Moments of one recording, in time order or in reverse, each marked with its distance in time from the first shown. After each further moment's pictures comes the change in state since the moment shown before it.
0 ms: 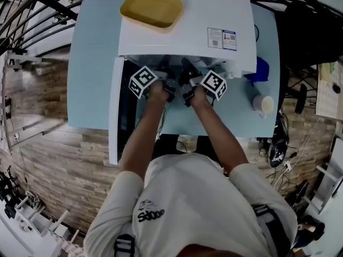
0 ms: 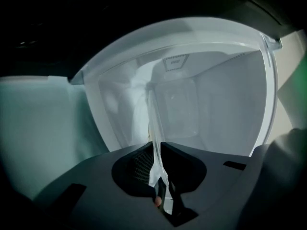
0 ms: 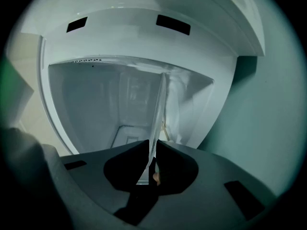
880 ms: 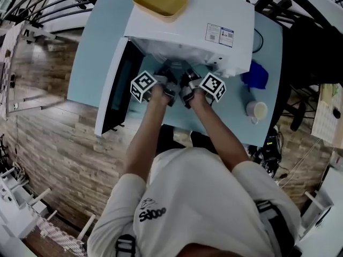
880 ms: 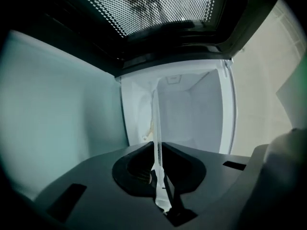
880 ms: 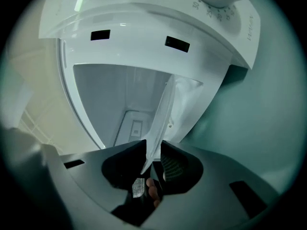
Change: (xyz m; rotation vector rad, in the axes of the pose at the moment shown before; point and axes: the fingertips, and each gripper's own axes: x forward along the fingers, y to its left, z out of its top) left arm -0.057 -0.007 -0.043 -0.136 -0.172 0.008; right arm -0.042 0.002 -0.019 -0.059 0.187 0.026
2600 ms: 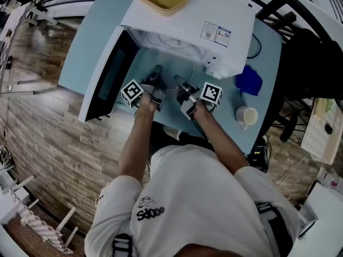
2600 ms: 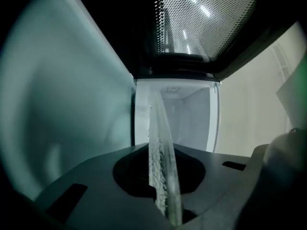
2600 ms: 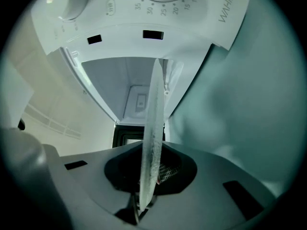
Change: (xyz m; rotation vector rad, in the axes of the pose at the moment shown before) left arm -0.035 0.030 -0.014 -0.077 -0.076 -0.195; right arm -0.051 -0.014 -0.045 -0.018 0.378 0.137
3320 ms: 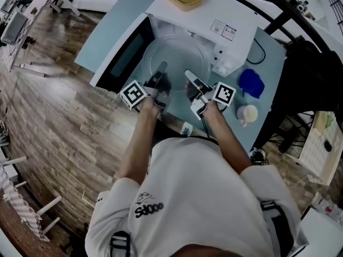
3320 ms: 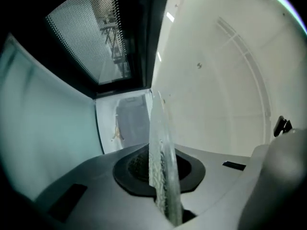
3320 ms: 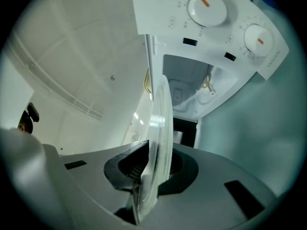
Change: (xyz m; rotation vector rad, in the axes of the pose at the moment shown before) left arm -0.091 -0.138 -0.045 0.238 -0.101 -0.210; right arm -0.053 0.118 -0.035 -0.200 0.076 0.215
